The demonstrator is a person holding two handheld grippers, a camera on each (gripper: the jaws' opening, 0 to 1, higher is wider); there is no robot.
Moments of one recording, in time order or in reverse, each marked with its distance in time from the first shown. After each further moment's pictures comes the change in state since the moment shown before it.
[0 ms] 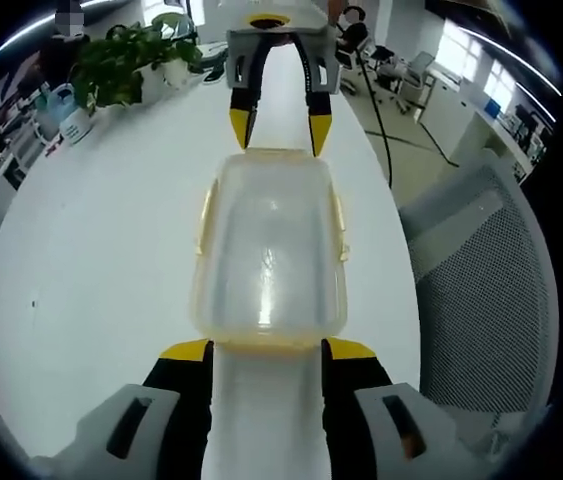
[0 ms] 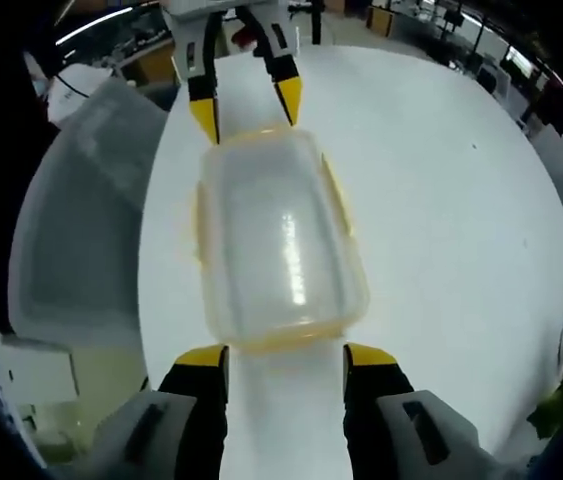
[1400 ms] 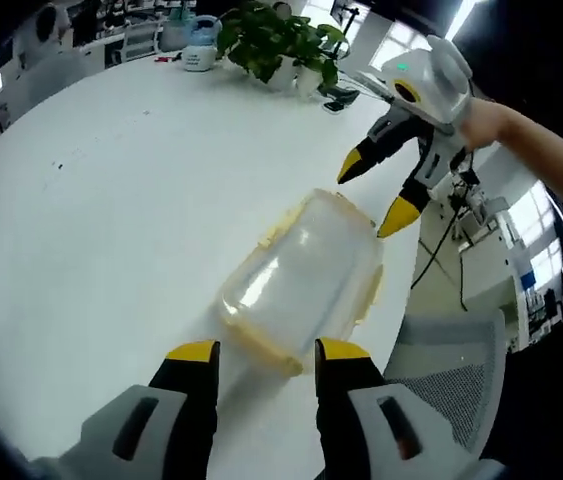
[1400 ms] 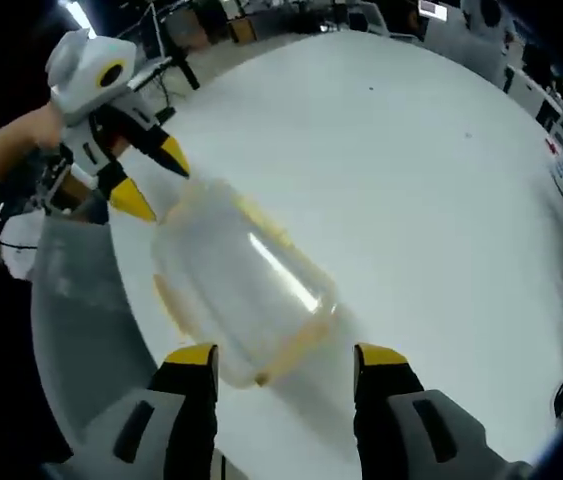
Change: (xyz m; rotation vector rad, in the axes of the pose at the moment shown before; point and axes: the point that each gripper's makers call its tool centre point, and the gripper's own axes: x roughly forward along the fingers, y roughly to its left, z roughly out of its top) left arm -0.011 0.007 -0.004 -0.659 -0.099 0.032; right arm -0.004 -0.005 0.009 0.599 -0.121 -0.046
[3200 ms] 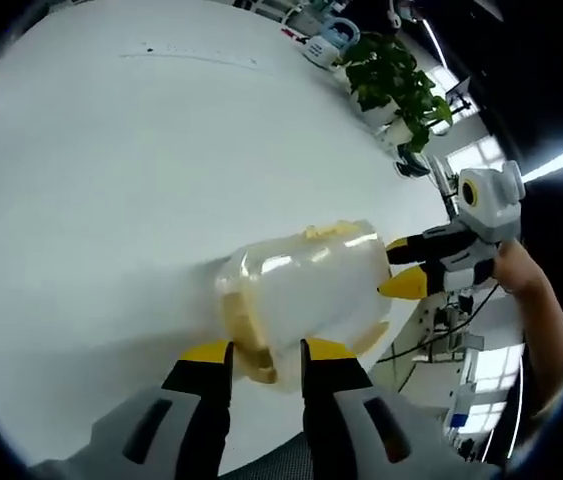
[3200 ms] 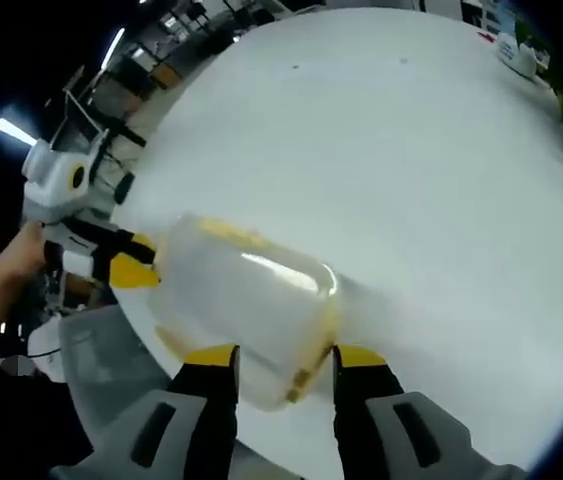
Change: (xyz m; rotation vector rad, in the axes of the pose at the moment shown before) left arm 0.022 -0.006 -0.019 -0.602 -0.023 -0.047; right arm 0.020 0.007 -0.002 0.382 -0.034 0.054
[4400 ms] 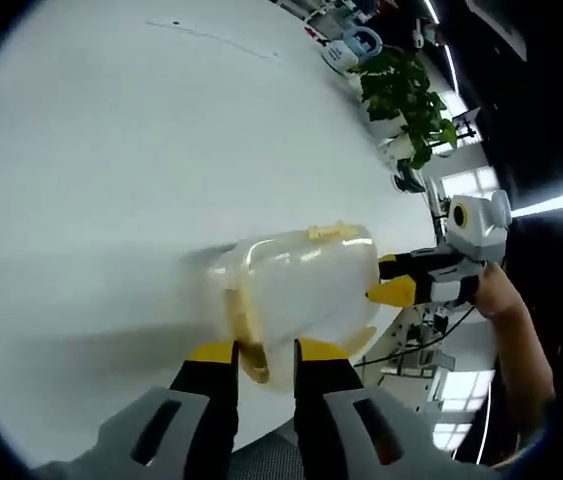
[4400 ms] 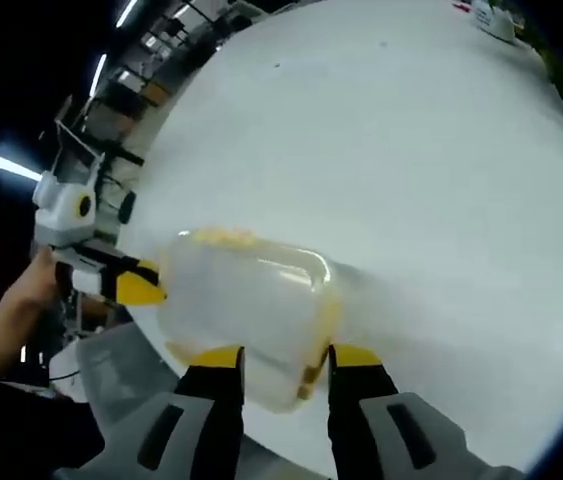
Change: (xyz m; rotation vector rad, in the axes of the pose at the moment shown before) left arm -0.001 -0.001 -0.006 -0.116 0.013 -0.082; right arm 0.014 0.004 -0.005 0.118 0.011 0.055
